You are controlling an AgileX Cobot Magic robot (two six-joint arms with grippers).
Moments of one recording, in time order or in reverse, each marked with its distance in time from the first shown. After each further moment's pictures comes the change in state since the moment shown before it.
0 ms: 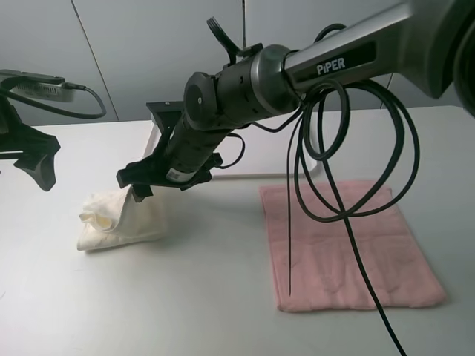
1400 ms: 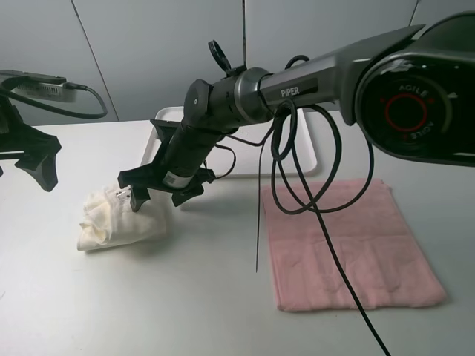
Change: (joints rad) left arm 0.000 0.000 0.000 -0.016 0.000 0.021; right arm -0.073 0.210 -0.236 0.200 0.235 -0.100
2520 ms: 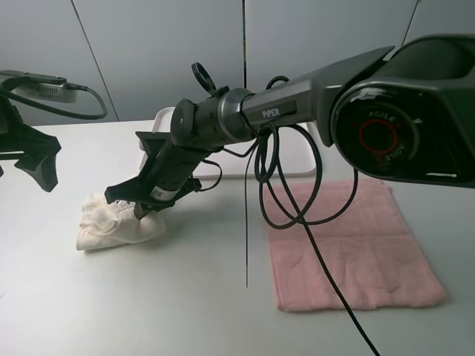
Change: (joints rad) left arm 0.000 0.000 0.000 0.000 0.000 0.009; right arm 0.047 0.045 -0.023 0.022 -0.075 -0.060
